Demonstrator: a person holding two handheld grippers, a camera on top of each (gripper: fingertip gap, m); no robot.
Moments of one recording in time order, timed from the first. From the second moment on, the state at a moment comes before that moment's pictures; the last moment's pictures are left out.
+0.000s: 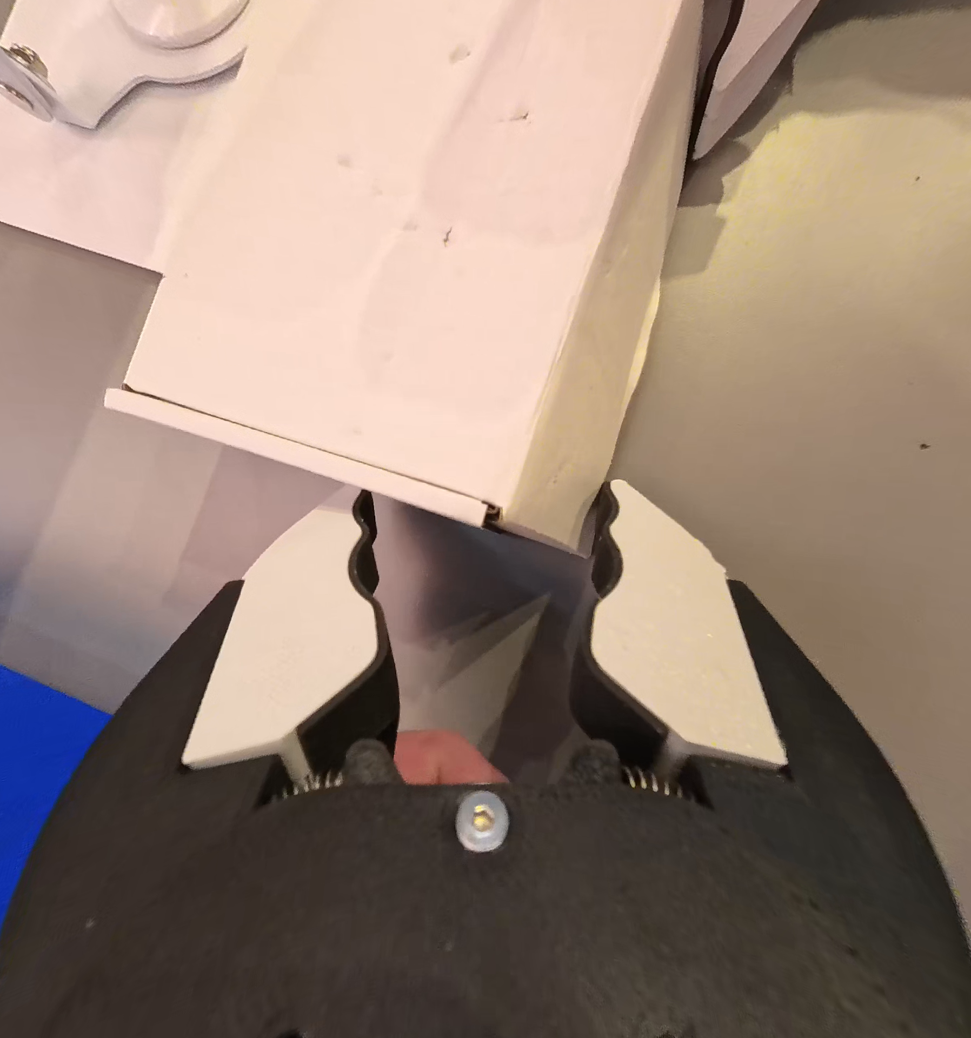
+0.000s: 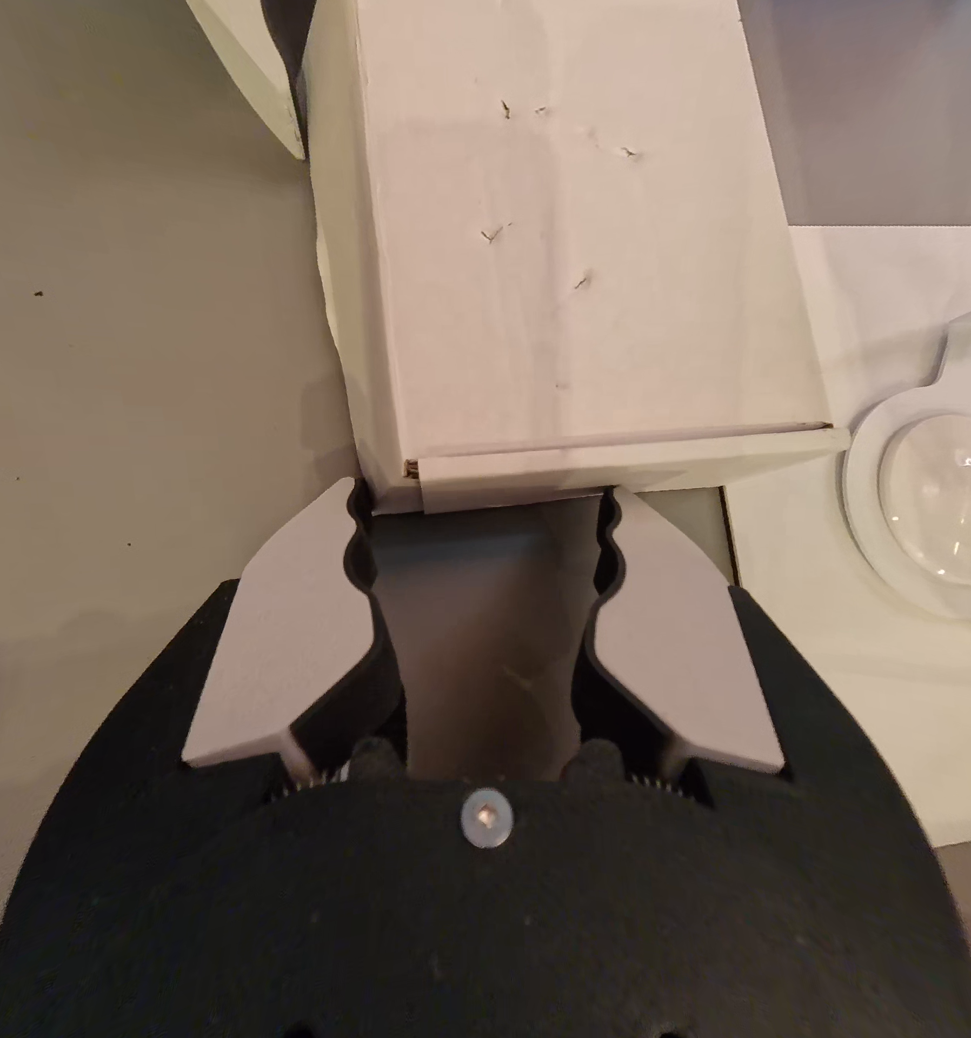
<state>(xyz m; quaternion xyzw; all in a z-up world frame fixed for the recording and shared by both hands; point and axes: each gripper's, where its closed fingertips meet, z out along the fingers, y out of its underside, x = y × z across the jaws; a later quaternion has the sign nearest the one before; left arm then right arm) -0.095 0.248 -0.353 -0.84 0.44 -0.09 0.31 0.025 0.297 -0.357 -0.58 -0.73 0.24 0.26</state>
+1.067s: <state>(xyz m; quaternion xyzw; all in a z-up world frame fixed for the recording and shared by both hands) -0.099 0.267 -0.351 -0.84 0.44 -0.06 0.32 0.018 0.316 -0.351 -0.60 -0.72 0.22 0.27</state>
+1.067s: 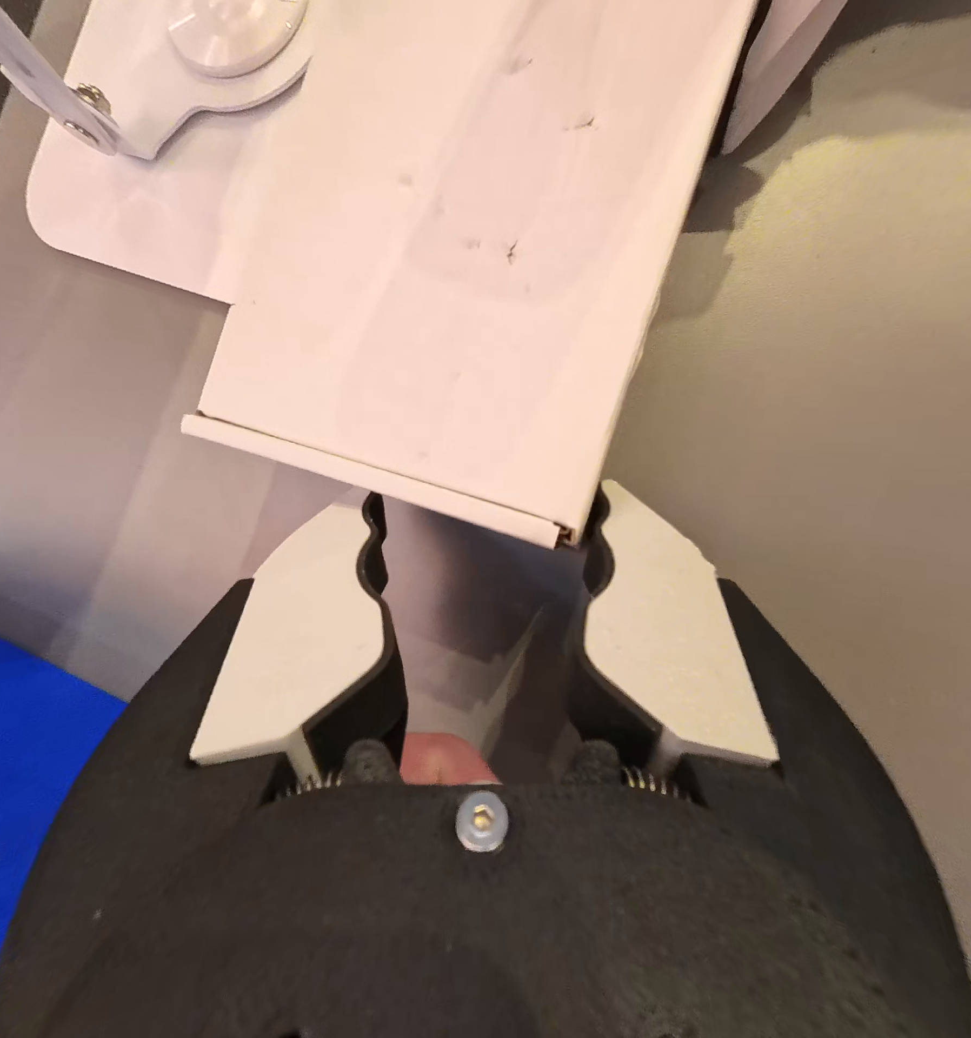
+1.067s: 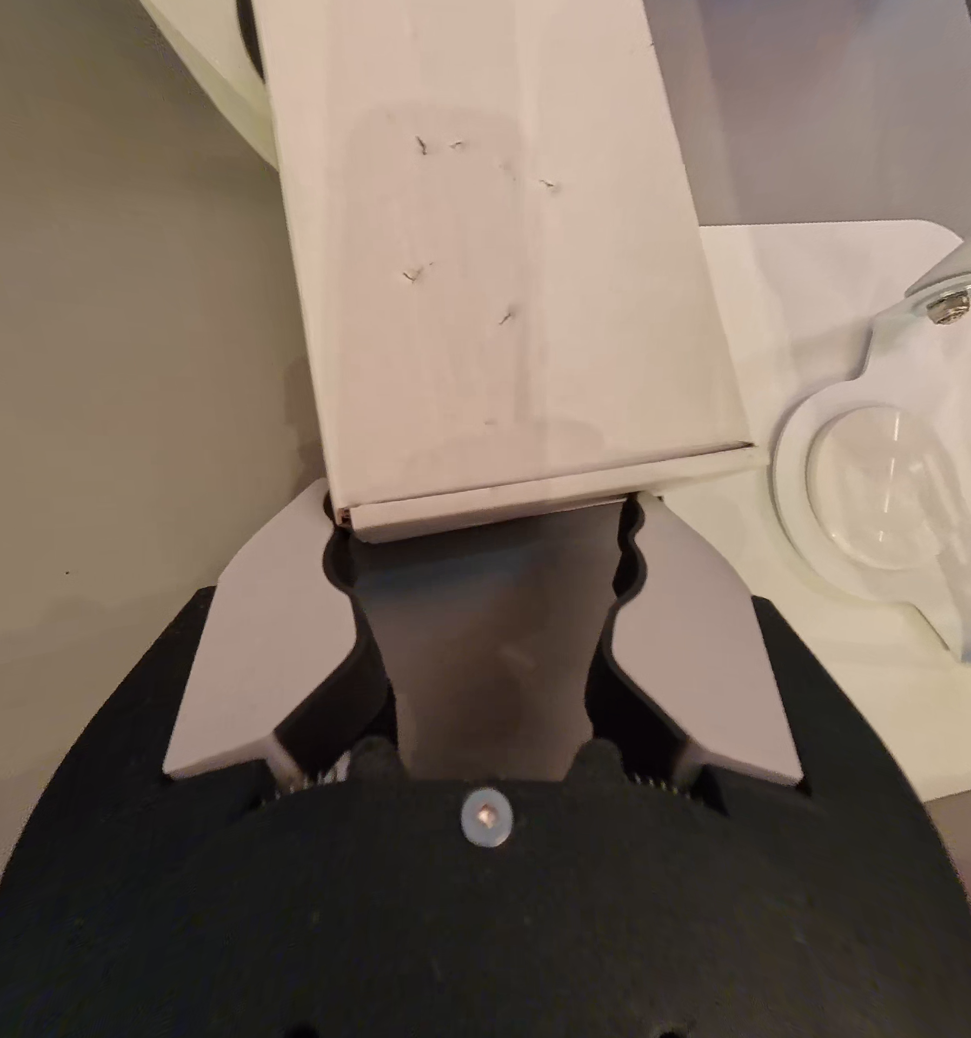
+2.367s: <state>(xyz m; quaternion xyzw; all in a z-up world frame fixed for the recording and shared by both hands) -0.081 0.267 -0.341 -0.83 0.46 -0.09 0.31 -0.023 0.282 -0.330 -0.50 -0.84 0.04 0.22</state>
